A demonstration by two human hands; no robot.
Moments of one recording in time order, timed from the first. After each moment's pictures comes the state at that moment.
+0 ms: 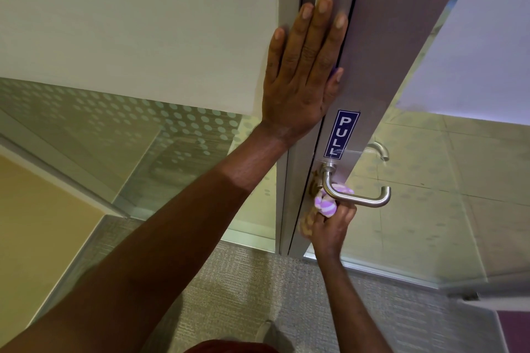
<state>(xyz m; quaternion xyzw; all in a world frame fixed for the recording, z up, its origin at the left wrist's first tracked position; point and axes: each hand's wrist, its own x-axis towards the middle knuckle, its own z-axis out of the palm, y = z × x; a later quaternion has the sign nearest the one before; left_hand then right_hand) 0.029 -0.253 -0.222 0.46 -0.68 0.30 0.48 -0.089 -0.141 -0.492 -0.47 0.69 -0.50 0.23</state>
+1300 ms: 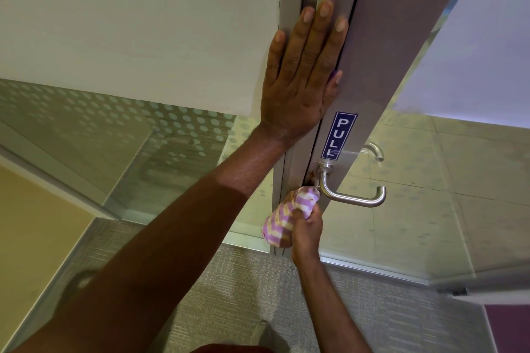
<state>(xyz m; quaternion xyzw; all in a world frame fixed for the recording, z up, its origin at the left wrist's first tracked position) 0.029 -0.254 -0.222 0.45 -0.68 0.30 0.48 -0.038 -0.128 -0.458 -0.25 0.66 -0.51 0.49</state>
